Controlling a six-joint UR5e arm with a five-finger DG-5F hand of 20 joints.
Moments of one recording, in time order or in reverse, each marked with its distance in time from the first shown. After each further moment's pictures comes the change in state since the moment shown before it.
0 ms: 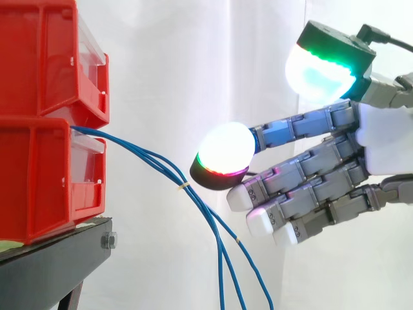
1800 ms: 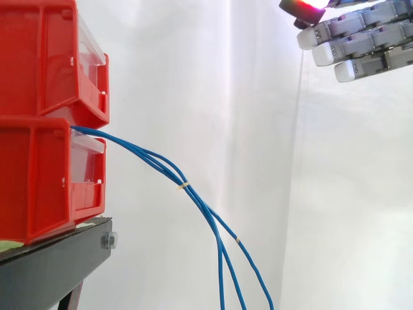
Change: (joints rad) arm -0.077 0.282 -0.031 -0.187 -0.060 -0.027
